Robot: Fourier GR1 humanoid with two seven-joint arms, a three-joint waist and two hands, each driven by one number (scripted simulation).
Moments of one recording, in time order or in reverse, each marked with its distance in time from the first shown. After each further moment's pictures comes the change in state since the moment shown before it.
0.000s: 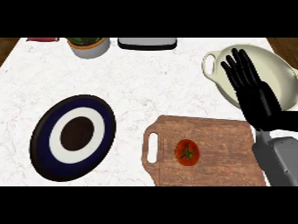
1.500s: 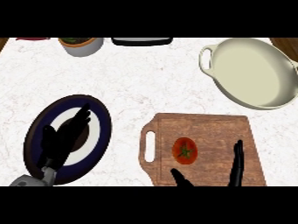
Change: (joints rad) left arm 0.217 -0.204 -0.292 0.198 0.146 -0.315 0.061; right arm 0.671 0.290 0.448 -0.264 1.046 -1.169 0.225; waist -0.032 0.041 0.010
